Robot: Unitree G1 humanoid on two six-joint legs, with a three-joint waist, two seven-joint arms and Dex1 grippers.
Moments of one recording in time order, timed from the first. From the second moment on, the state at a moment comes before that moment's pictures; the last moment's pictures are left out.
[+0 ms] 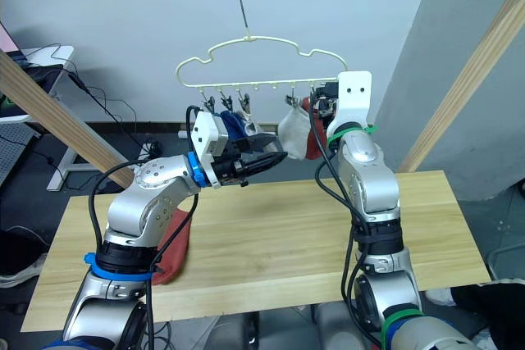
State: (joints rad) left arm -0.55 0.41 -0.05 -0.08 -0.42 0.45 -0.85; right arm -0.74 -0.01 -0.05 -0.07 0.07 0.65 -0.05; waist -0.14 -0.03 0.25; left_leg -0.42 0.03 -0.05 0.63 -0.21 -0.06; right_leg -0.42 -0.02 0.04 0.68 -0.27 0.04
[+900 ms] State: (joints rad) left arm -0.56 0.40 -0.05 -0.08 -0.42 0.45 -0.85; right arm -0.64 -0.01 0.00 -0.21 0.07 0.62 0.00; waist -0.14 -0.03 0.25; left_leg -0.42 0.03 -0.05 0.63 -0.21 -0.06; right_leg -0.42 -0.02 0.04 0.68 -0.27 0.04
